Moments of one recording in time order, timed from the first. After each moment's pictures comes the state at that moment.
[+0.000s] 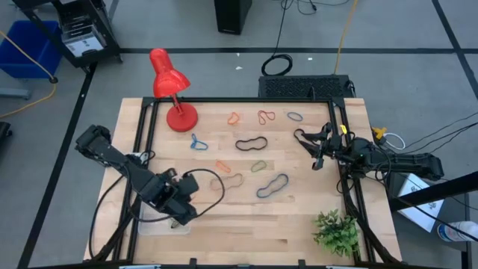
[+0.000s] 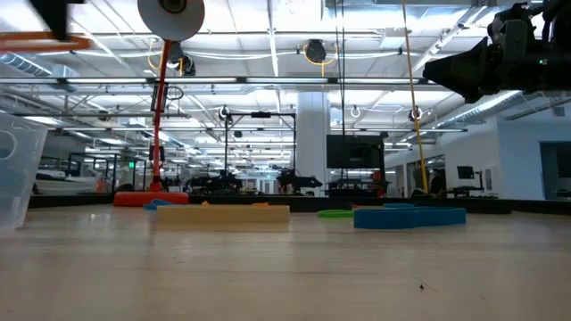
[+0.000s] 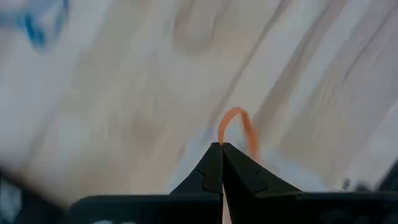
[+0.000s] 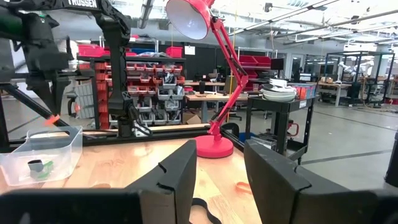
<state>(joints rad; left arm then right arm) -0.62 1.55 1.40 -1.33 -0.20 -1.16 -0.12 0.19 0.02 0.34 0.19 -0.05</state>
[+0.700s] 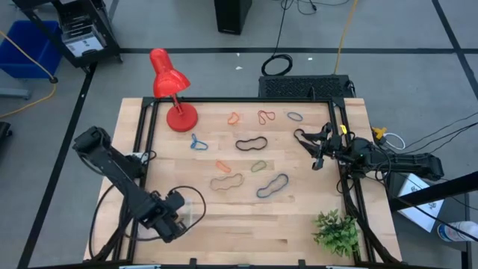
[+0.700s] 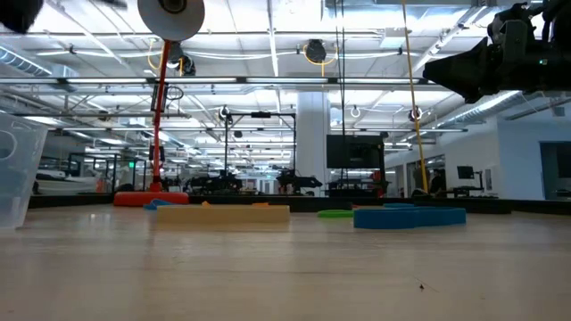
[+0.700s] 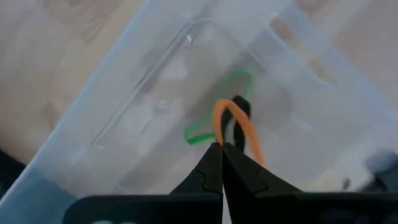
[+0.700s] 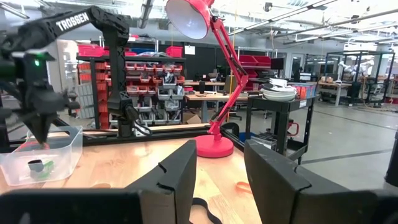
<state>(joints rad) -0.80 1.55 1.07 -1.04 -0.01 -1.57 -0.12 0.19 0.02 0.34 0.19 -0.05</state>
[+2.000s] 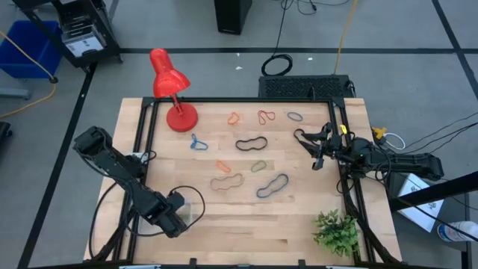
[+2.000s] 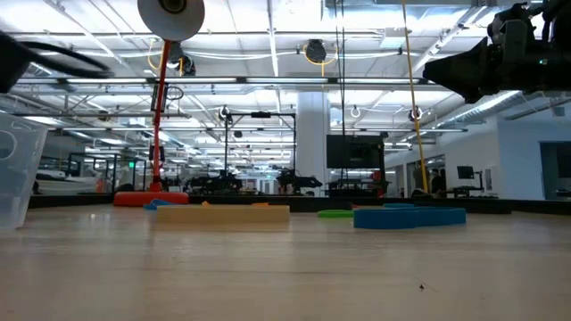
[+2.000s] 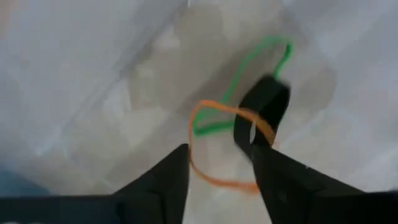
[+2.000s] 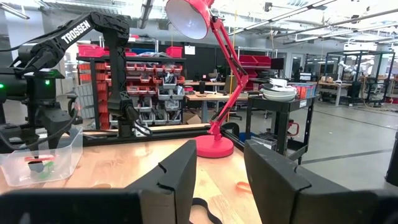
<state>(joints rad) -0.78 1.55 0.92 -0.86 0.13 -1.61 -0.12 0.19 0.02 0.34 0.19 -0.05</state>
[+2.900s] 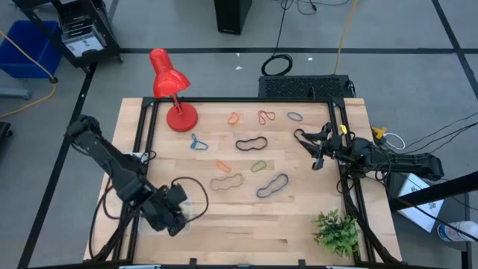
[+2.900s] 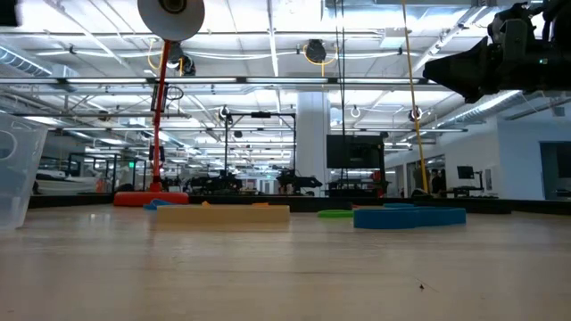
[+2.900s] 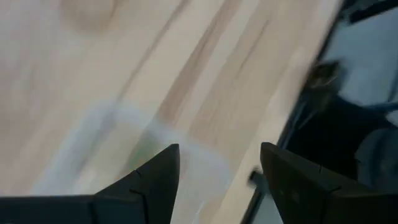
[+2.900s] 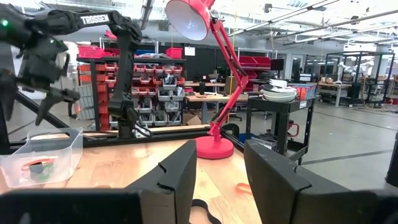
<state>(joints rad) -0.75 1.31 1.06 -0.79 -0.21 -1.30 -0.12 0.19 0.02 0.35 0.19 -0.05</state>
